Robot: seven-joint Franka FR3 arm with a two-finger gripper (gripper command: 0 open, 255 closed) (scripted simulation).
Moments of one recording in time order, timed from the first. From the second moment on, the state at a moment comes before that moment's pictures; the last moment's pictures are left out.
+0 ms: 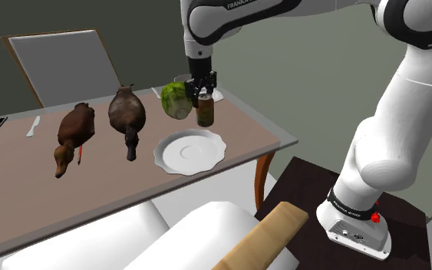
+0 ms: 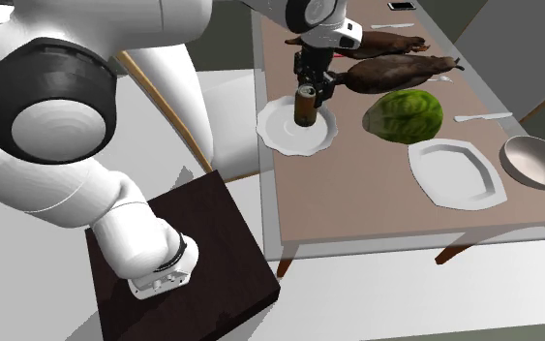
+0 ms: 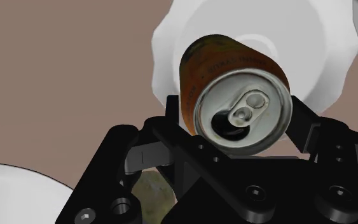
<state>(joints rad) 0.15 -0.04 0.02 -1.88 0.00 1.84 0.16</state>
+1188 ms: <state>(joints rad) 0.21 0.12 0.08 -1.81 -0.01 1.93 0.28</state>
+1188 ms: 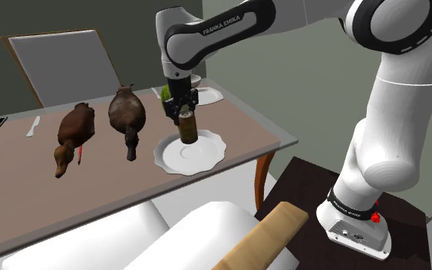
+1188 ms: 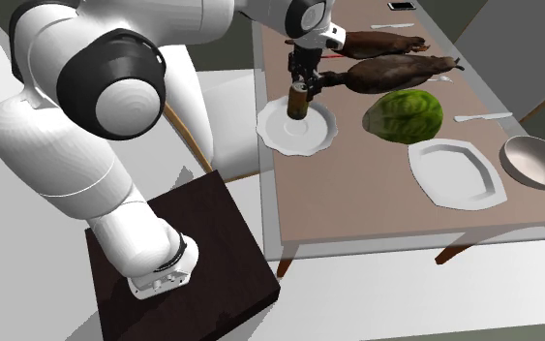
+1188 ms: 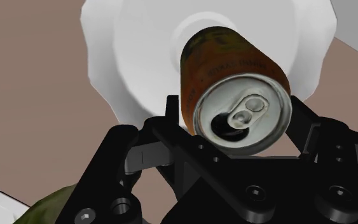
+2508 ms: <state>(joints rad) 0.21 0.15 0.08 -1.89 -0.01 2.03 0.29</state>
